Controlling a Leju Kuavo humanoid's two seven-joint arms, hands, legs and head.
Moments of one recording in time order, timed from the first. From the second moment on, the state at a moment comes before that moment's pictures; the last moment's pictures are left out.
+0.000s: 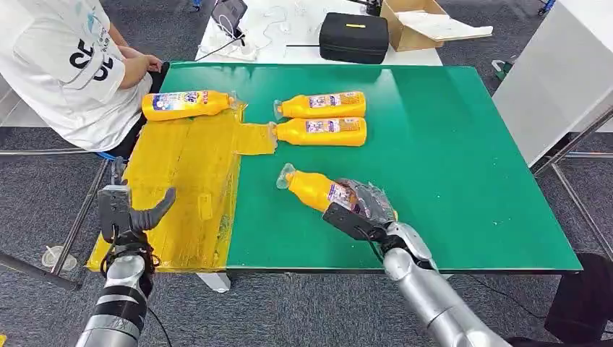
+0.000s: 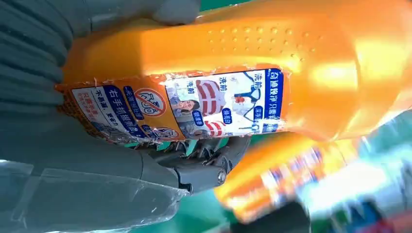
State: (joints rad) left arm -0.35 -0.13 0.05 -0.85 -0.23 0.27 -0.70; right arm -0.37 -0.09 0.48 -1.06 0.57 -0.21 -0.13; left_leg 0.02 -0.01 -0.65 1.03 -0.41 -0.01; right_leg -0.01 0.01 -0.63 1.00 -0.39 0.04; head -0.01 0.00
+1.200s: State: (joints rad) left arm -0.29 -0.17 -0.36 -1.08 0.26 -0.56 -0.48; right arm -0.24 0.27 0.34 -1.02 0.66 -0.65 -0.65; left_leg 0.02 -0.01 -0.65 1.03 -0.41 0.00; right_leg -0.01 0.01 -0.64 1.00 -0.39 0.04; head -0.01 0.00
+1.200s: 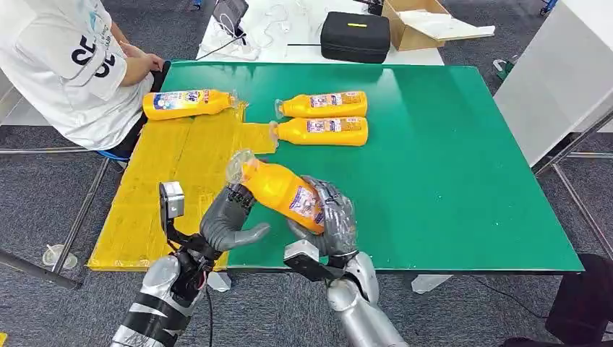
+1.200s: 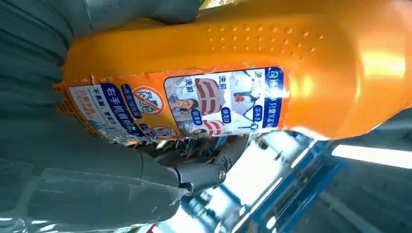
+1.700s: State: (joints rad) left arm -0.33 -0.15 -0.41 -1.02 0.26 -0.54 -0.48; right arm -0.29 0.31 0.42 -0.94 0.63 -0.65 -0.64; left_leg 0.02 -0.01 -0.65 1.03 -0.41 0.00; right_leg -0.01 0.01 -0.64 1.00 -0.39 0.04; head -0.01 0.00
